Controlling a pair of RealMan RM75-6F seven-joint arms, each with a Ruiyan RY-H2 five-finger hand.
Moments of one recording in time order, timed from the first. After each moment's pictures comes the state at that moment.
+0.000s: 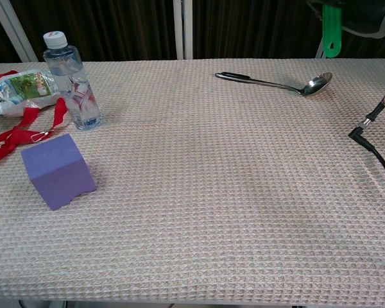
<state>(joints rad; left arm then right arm) 0.07 -1.09 0.05 -1.56 1.64 1.64 -0.16 0.49 -1.44 0.56 -1.56 -1.52 0.79 1.76</state>
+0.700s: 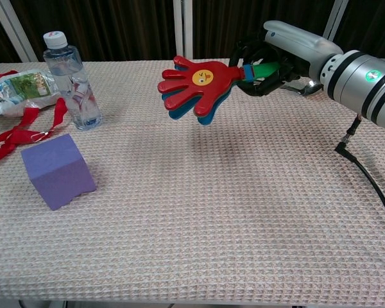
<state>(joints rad) 0.07 -1.08 0.05 -1.56 1.63 1.64 -0.17 0.63 -1.65 0.40 -1.42 -1.35 0.88 -0.03</state>
